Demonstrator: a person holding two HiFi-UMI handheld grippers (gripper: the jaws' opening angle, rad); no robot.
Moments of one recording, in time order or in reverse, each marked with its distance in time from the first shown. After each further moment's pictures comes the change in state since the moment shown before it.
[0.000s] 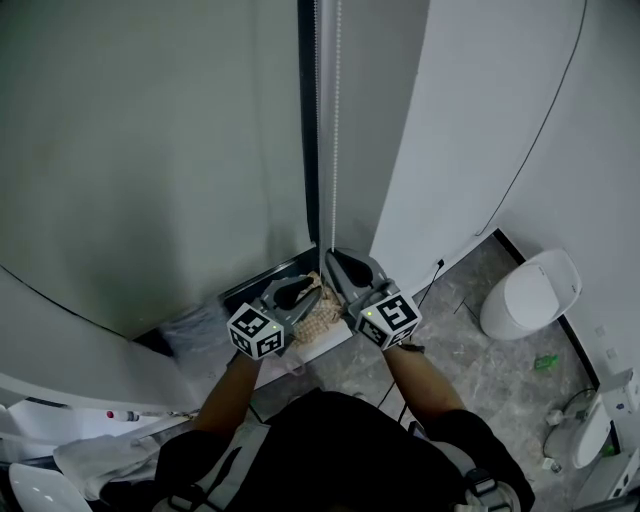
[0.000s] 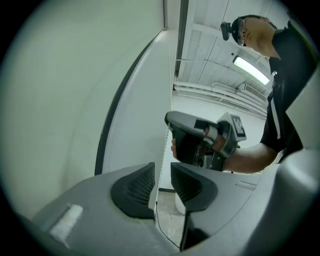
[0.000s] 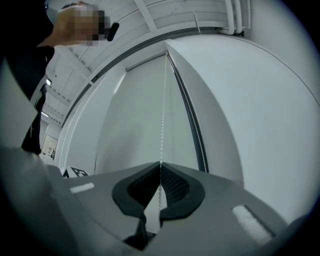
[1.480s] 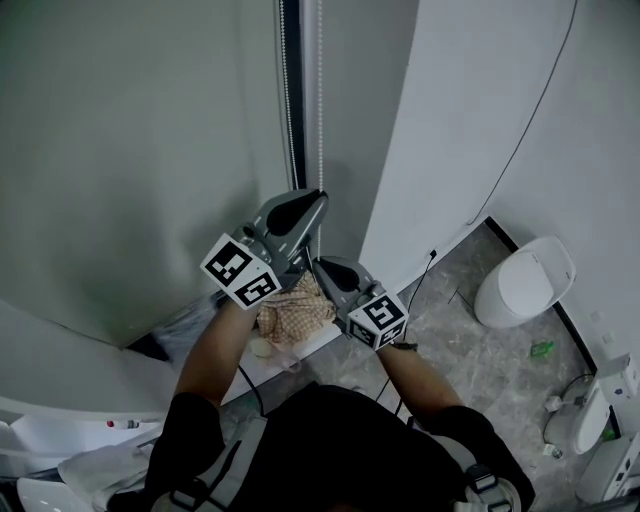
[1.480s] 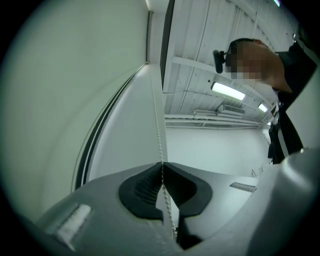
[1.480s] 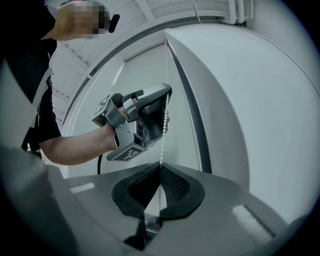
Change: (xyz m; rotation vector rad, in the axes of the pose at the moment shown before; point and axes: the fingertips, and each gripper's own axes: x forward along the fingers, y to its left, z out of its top) left arm 0.051 -0.016 0.221 0.161 -0.373 -0.165; right arm 0.001 0.002 -0.046 0.022 0.116 0.015
